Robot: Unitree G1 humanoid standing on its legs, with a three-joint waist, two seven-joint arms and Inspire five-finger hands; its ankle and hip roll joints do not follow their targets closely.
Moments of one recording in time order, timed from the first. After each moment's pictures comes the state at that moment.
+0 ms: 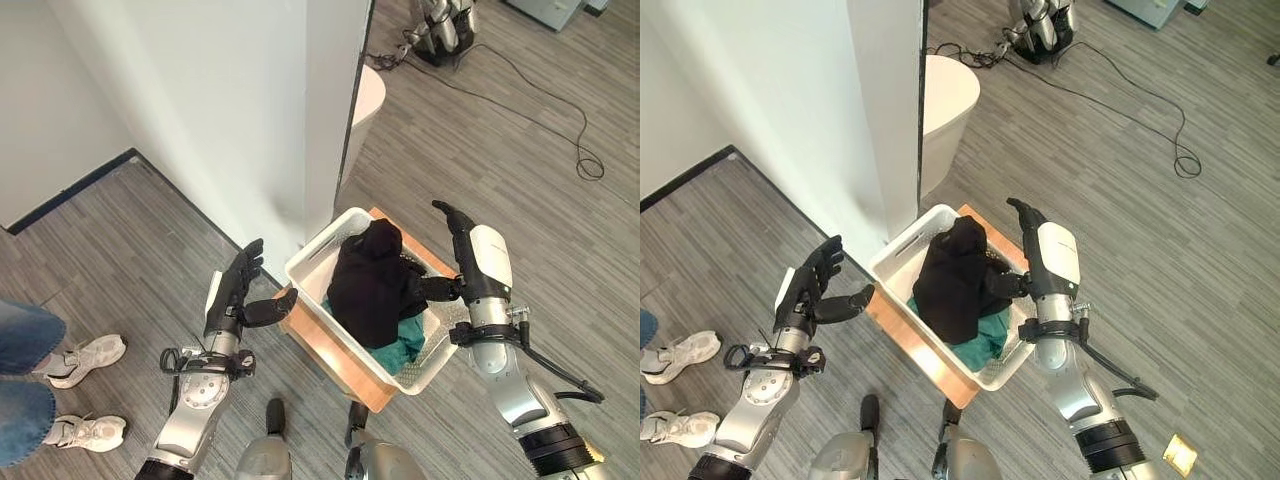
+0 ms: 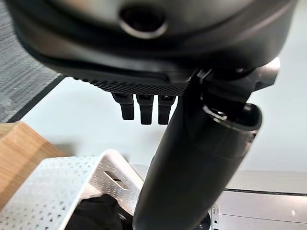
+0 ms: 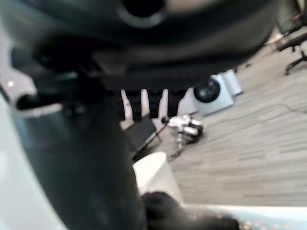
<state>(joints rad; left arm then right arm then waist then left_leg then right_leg) 0.05 0.36 -0.22 -0.02 -0.23 -0.09 0.25 -0.10 -0.48 0.16 -0.02 -0.45 0.04 -0.36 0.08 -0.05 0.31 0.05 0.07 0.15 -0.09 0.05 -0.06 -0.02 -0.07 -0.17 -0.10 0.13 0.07</state>
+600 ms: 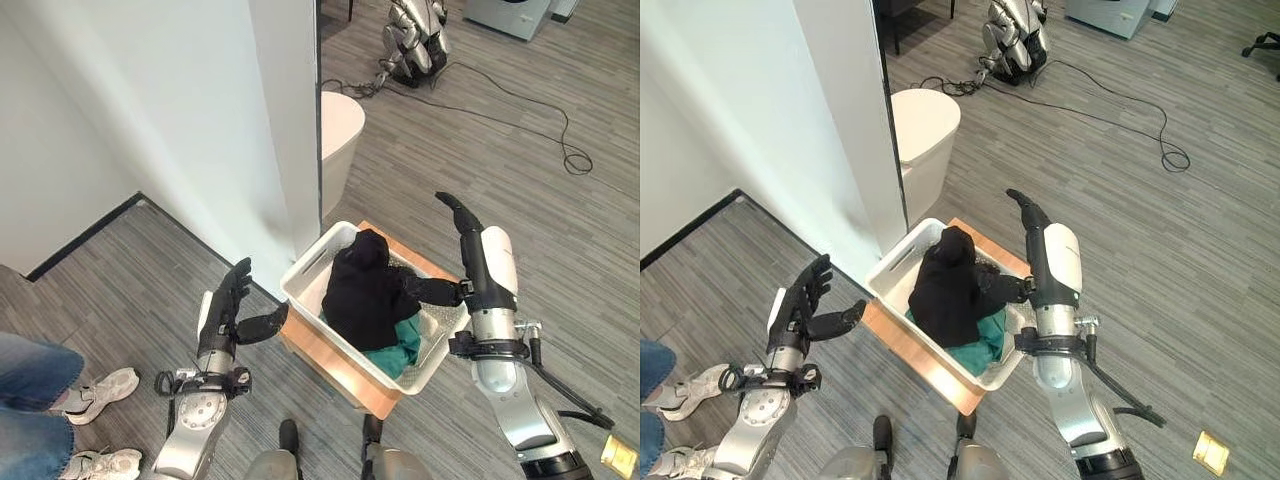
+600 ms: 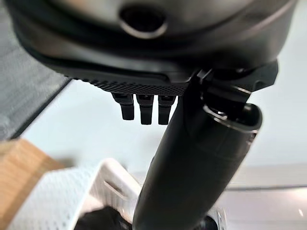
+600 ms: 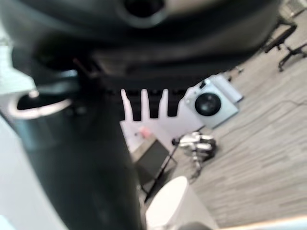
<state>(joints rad) 0.20 0.30 -0.17 -0.04 -0.19 -0.09 0.31 0.05 -0.46 0.11 -0.21 -0.40 -0.01 -0.37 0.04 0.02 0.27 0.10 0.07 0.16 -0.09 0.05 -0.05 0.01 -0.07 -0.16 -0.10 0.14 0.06</state>
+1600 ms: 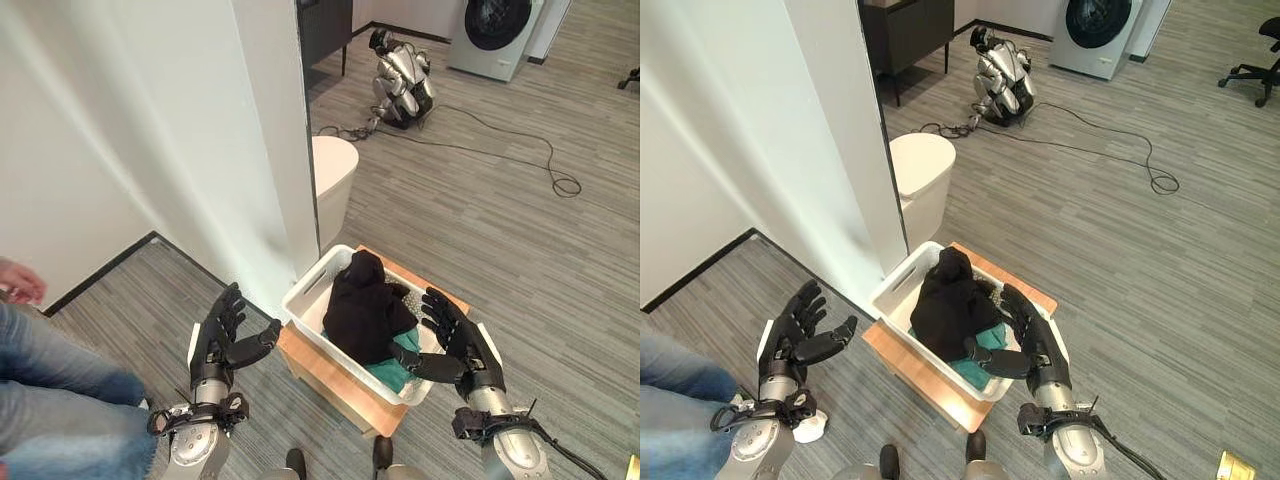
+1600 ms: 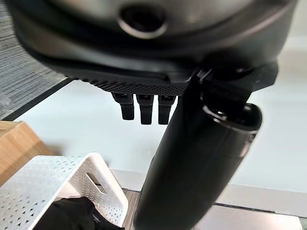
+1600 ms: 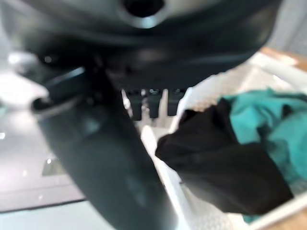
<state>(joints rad) 0.34 0.24 -0.14 -0.11 -0.33 -0.10 0.25 0.36 -0.36 0.08 -0.15 0.26 -0.11 -0.07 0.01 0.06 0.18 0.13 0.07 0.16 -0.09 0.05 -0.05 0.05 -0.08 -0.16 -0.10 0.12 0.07</state>
